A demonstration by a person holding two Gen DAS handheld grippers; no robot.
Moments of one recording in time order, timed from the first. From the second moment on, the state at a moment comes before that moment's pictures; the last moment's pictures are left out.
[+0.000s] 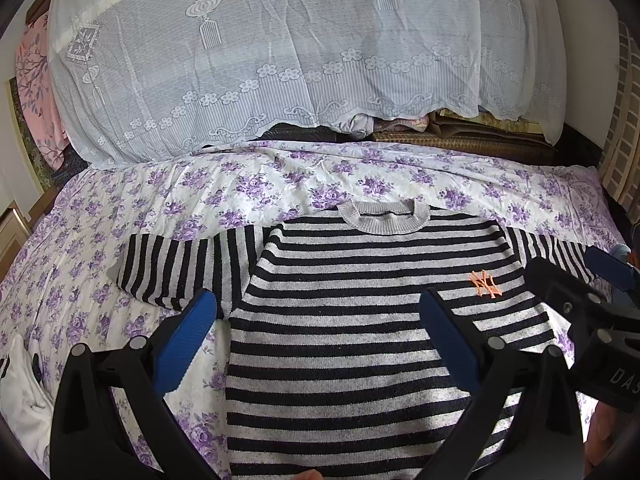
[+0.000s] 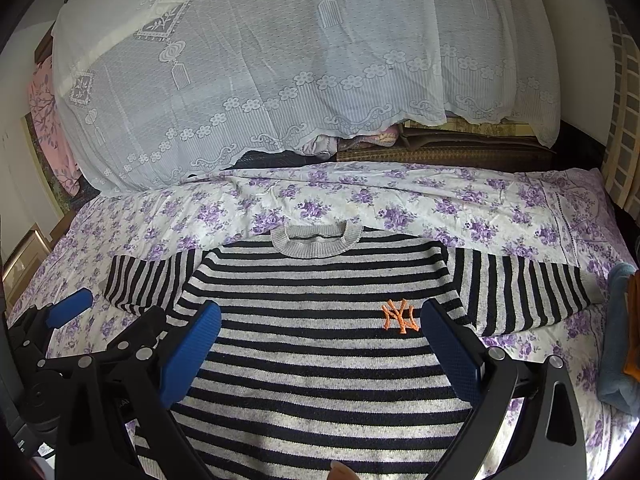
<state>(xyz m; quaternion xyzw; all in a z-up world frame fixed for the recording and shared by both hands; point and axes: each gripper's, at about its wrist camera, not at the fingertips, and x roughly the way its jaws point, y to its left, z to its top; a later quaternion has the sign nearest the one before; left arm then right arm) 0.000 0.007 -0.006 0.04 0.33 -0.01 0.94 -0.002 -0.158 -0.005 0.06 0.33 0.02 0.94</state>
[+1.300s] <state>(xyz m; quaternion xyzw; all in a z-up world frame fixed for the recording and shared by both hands) -0.004 0.003 -0.017 0.04 0.34 -0.02 0.94 -0.002 -0.156 -0.005 0.06 0.33 0.02 0.94</state>
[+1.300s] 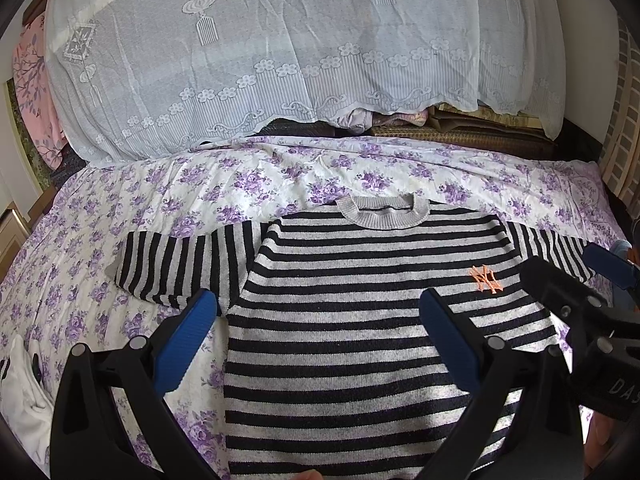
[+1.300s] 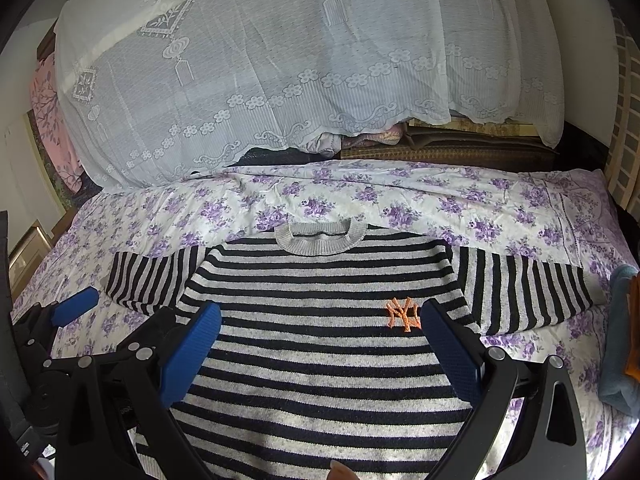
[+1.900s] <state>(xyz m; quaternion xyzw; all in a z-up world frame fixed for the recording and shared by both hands) -0.020 0.052 -0.109 0.04 0.42 0.01 0.91 -0.032 -0.172 -0.051 0.05 0.36 0.01 0.93</state>
